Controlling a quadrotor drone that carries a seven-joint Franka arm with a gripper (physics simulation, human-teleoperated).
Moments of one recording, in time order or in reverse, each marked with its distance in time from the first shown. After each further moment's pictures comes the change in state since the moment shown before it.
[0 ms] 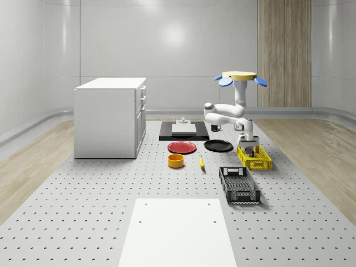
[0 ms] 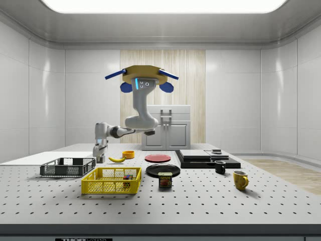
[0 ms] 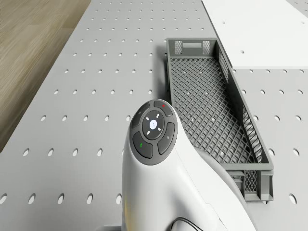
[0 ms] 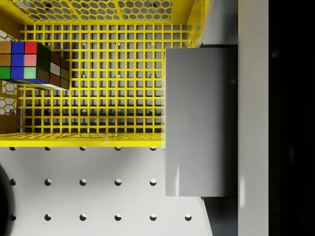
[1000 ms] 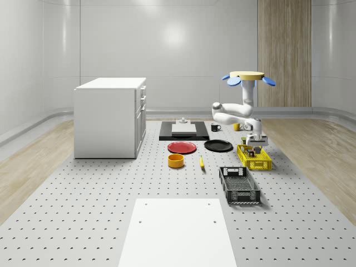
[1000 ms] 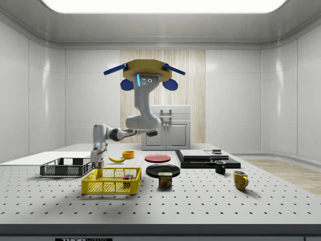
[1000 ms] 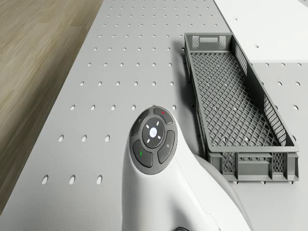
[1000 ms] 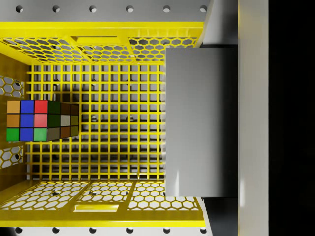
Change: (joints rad) arm -0.010 -0.004 -0.055 0.016 -0.051 0.025 0.000
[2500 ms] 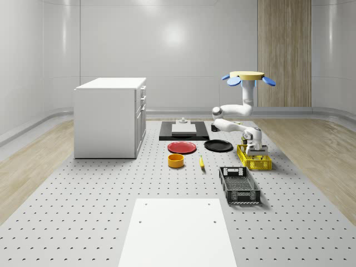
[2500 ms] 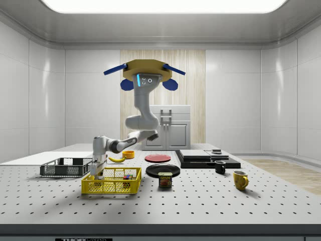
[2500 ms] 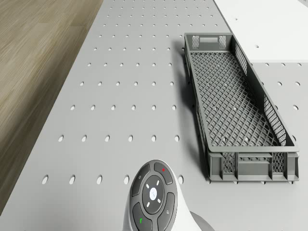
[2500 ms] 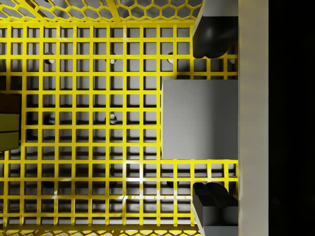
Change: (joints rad) arm -0.034 0.063 -0.236 0.103 -0.236 0.060 -0.019
